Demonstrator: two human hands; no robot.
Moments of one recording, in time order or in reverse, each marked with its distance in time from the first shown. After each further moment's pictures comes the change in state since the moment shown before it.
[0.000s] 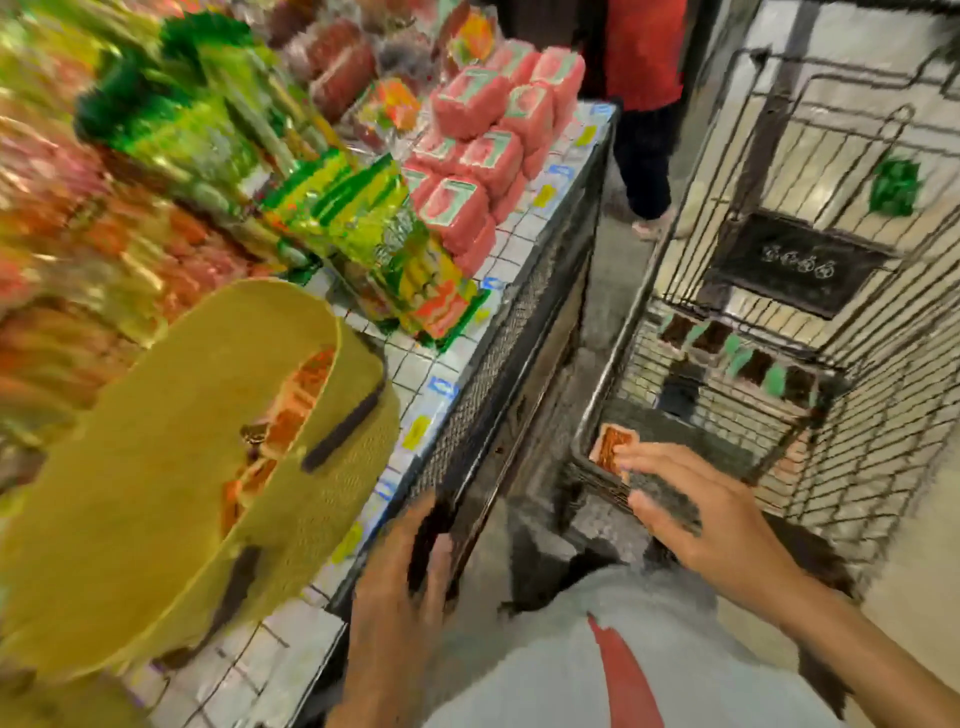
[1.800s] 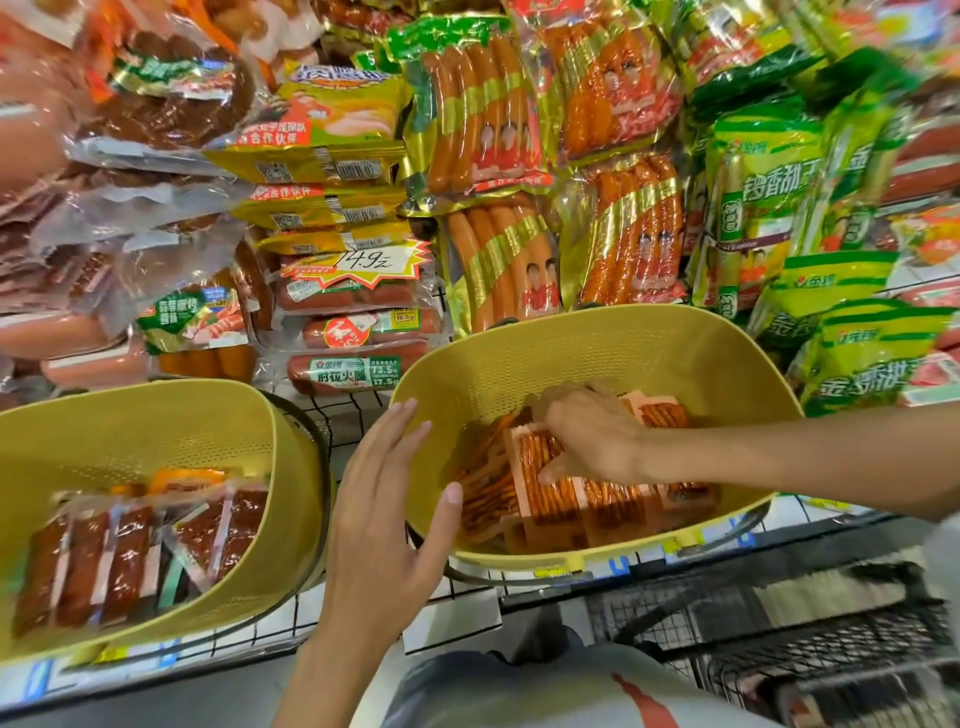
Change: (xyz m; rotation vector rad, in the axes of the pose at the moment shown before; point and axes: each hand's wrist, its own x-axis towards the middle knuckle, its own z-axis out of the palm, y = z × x) left_hand -0.016 -0.072 -0.151 0.230 0.670 -0.259; right_hand 0.228 -0.217 0.245 -0.856 -0.929 -0.833
